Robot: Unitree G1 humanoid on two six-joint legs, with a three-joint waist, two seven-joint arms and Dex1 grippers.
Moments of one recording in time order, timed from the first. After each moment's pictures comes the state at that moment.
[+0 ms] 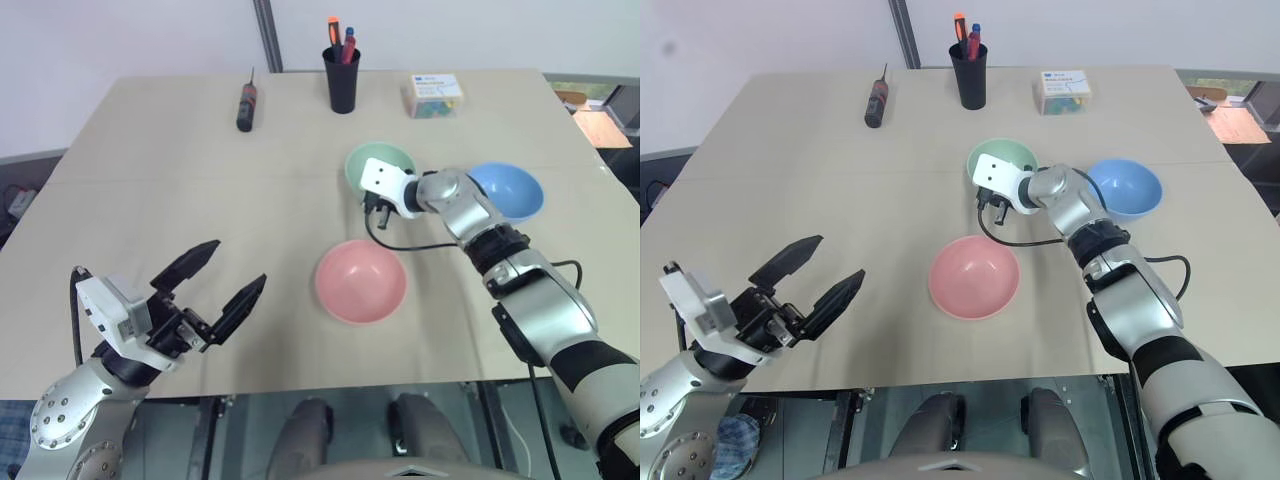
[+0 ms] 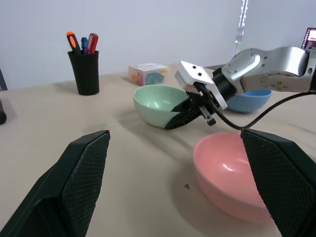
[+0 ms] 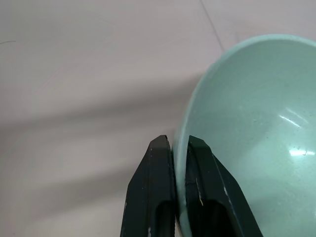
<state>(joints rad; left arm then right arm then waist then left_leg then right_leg) 0.38 0.47 0.45 -0.69 -0.71 0.19 -0.74 -1.12 -0.25 0.41 0.87 -0.20 0.10 0.81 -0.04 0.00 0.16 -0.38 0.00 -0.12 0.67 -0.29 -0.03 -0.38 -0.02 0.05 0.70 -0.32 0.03</state>
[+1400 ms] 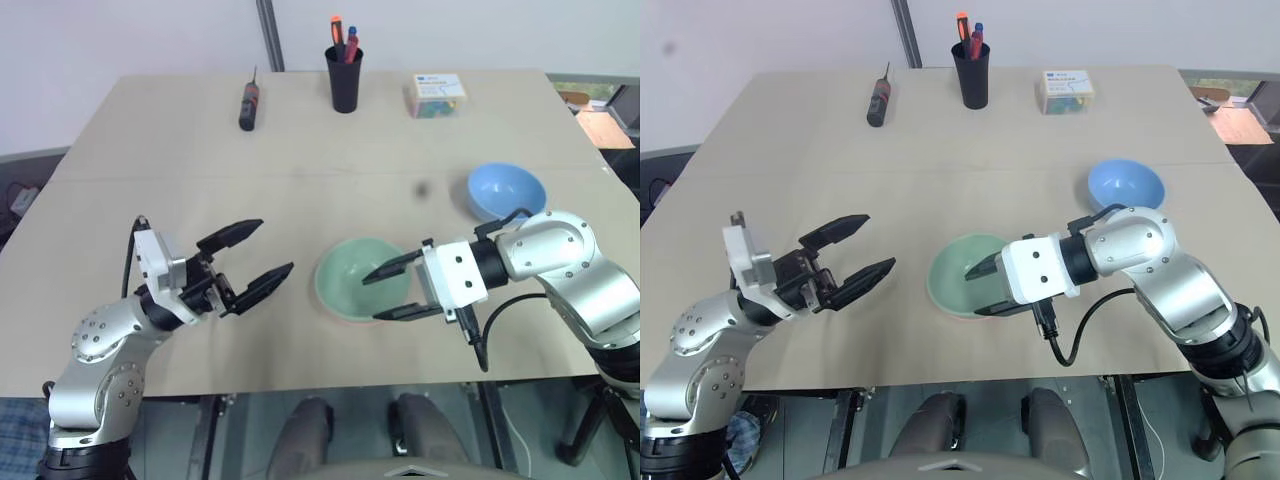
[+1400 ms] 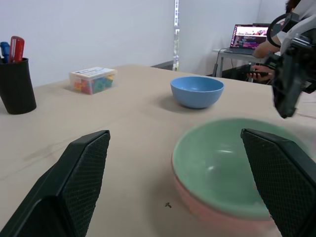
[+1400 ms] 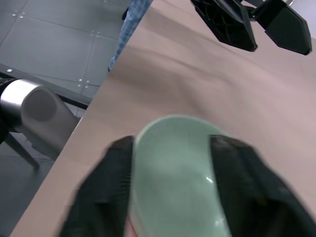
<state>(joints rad) 0.06 0.60 0.30 -0.40 -0.69 0.19 -0.96 -0.59 -0.73 0.32 -0.55 0.28 0.39 1.24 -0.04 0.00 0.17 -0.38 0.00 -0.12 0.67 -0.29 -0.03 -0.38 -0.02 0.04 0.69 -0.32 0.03</state>
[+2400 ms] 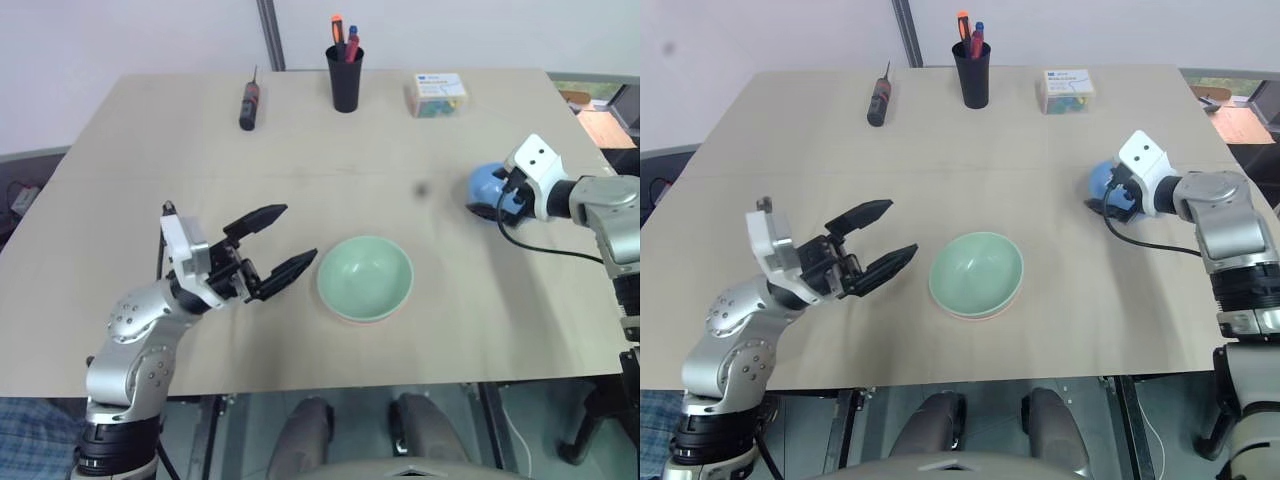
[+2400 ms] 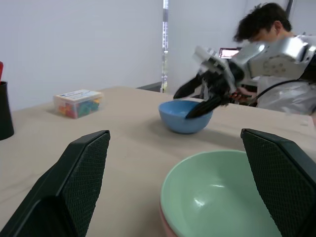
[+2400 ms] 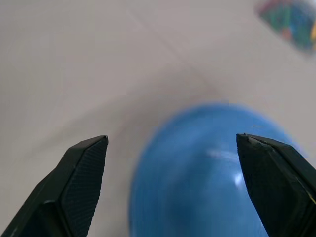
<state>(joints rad) -0.07 0.52 0.19 -0.39 -0.68 0.19 -0.93 -0.75 -0.77 0.13 0.37 0.06 0.42 0.88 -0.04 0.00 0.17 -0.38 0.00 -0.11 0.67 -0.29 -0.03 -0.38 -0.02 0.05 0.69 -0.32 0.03</state>
